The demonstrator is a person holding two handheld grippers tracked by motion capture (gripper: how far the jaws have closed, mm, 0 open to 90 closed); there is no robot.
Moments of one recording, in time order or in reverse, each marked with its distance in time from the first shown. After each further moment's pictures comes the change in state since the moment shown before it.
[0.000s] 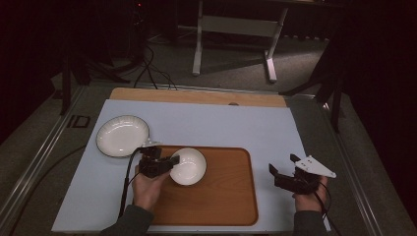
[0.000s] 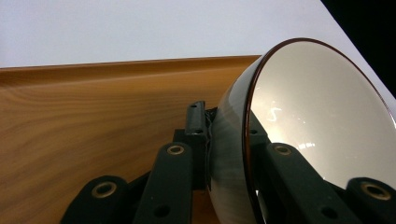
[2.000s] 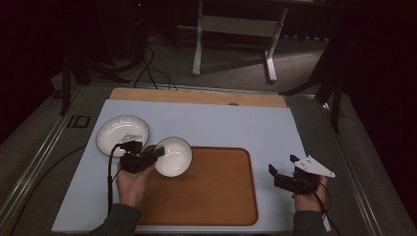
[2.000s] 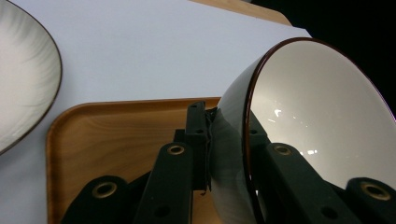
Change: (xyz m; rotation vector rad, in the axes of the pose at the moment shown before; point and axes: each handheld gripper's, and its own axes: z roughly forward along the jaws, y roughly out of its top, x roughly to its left) left arm 0.020 0.012 -0.040 -0.123 0.024 -0.043; right arm 0.001 -0.001 0.001 0.017 -0.009 0.009
